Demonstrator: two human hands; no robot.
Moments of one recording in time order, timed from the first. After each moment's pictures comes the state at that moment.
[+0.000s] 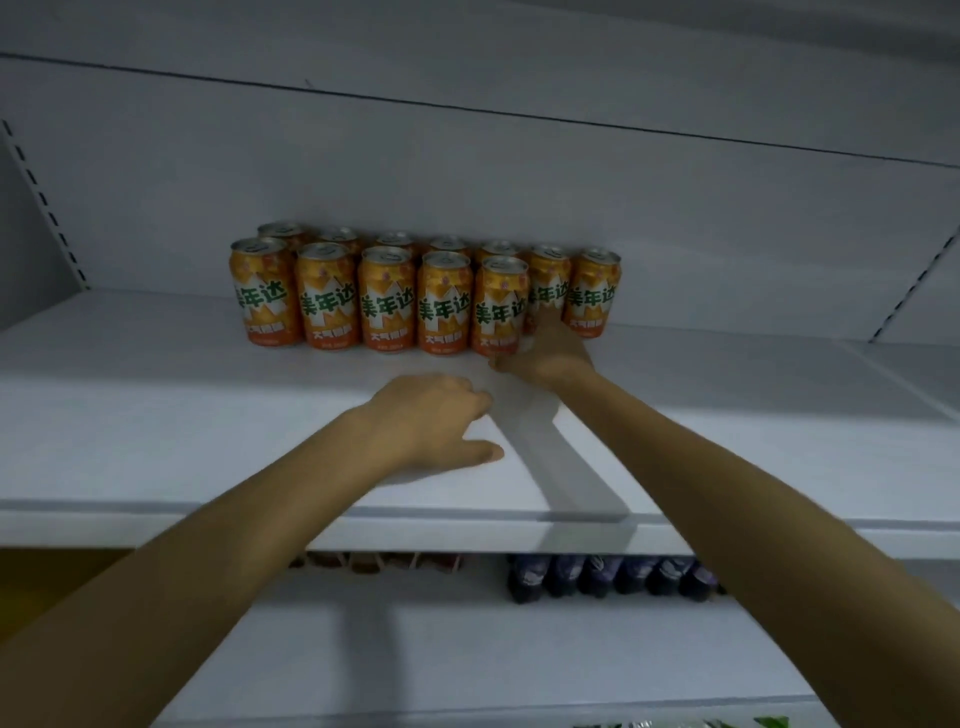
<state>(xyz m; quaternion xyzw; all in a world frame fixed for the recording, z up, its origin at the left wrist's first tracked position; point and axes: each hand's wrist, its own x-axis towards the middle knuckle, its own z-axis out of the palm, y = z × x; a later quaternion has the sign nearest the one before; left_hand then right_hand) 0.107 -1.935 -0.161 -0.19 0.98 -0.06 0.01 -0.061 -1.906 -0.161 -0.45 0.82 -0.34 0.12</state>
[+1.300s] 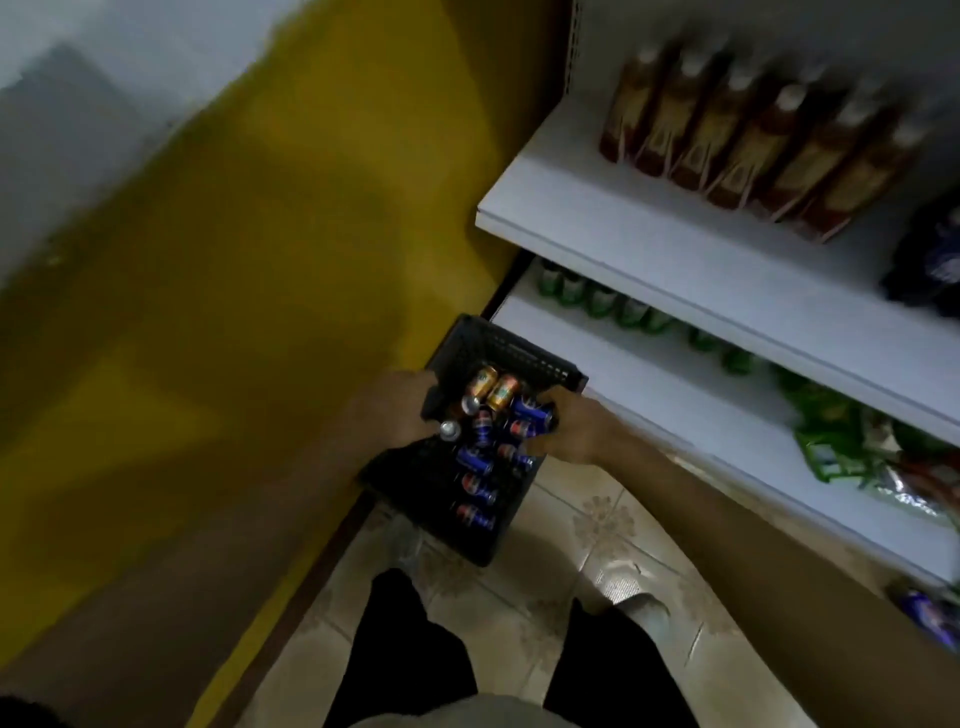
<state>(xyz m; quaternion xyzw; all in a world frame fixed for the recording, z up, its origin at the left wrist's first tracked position) 0.574 -1.692 -0.459 -0.61 0.72 0.28 0.19 0.343 -1.674 -0.466 -0.61 0.61 0.06 0.51</state>
